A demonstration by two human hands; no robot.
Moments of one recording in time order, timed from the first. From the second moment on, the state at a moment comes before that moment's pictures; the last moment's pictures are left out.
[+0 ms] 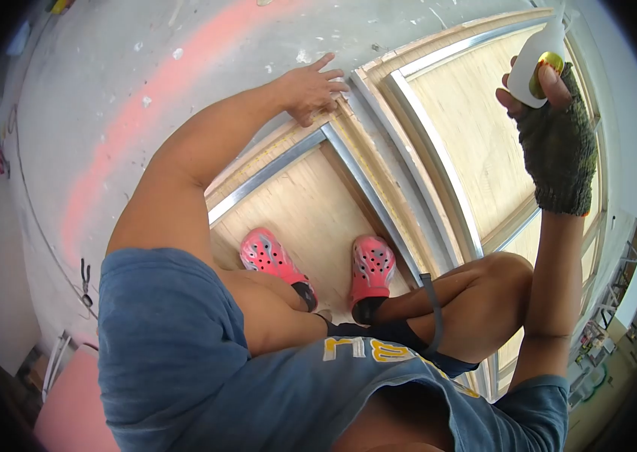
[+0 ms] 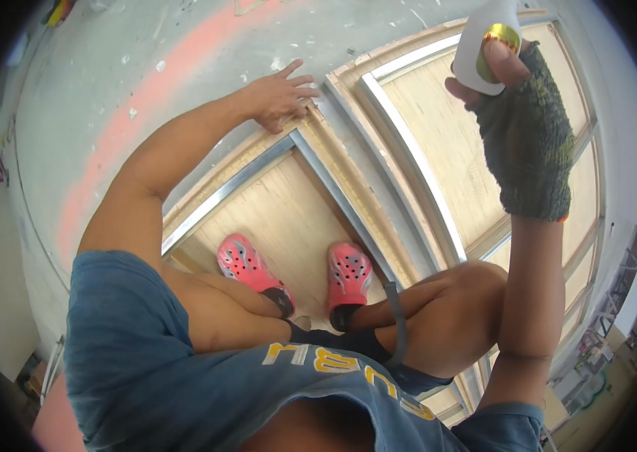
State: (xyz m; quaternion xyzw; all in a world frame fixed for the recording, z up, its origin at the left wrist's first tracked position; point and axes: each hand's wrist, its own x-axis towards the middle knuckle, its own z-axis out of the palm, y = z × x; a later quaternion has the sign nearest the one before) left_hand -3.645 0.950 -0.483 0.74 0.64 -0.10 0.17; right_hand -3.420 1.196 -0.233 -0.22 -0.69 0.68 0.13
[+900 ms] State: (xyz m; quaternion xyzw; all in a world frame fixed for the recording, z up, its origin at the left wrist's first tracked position) left_hand -3.643 0.950 -0.486 0.73 0.64 -0.14 0.17; right_hand -3.416 1.227 -0.240 -0.16 -0.64 0.73 0.20
